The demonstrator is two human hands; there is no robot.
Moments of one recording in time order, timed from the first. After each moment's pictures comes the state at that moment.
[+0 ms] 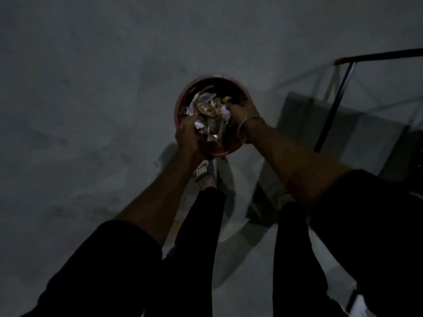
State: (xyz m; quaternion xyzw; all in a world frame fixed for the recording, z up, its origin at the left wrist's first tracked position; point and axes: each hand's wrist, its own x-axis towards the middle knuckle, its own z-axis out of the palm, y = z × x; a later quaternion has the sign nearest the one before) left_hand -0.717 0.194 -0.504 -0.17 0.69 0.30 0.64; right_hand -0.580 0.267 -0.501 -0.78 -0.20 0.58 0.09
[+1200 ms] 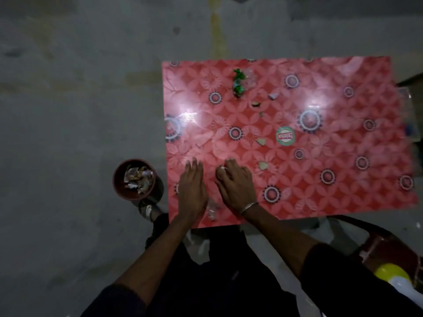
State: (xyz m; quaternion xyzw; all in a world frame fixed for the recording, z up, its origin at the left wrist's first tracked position) left_hand -0.320 0.116 -0.054 0.74 0.58 0.12 0.31; right_hand -0.136 0.086 -0.038 -0.68 -0.73 0.10 0.04
